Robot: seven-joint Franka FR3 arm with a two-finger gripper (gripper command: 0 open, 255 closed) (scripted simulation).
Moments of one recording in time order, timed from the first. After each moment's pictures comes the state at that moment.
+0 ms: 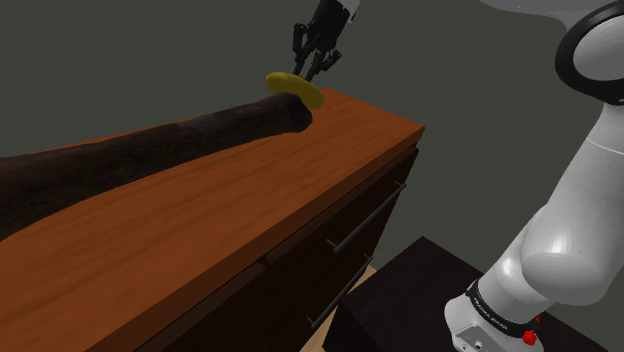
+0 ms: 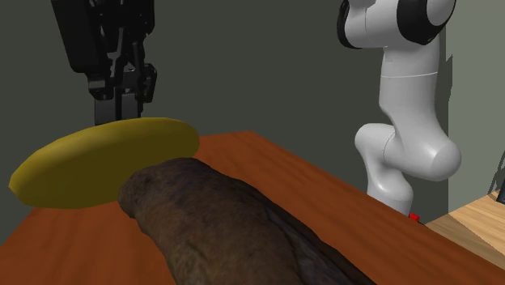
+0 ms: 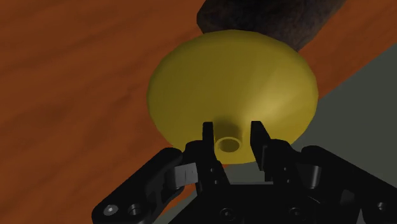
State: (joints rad) arm 0.11 0.14 0.00 -1.44 0.46 1.63 0.31
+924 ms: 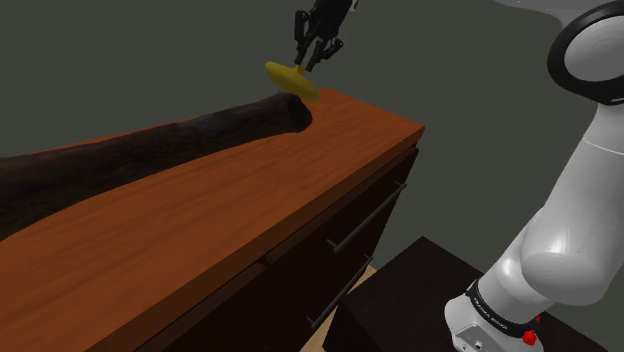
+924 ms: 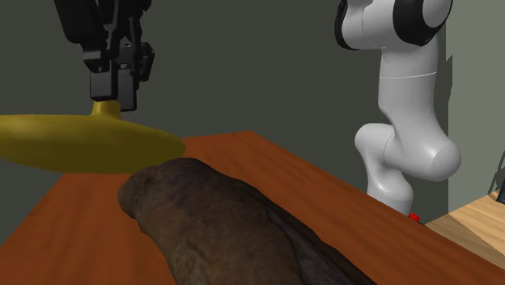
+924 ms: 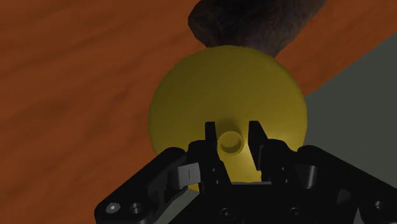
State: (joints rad) arm 0.10 0.17 0.00 -1.34 0.46 1.56 0.34
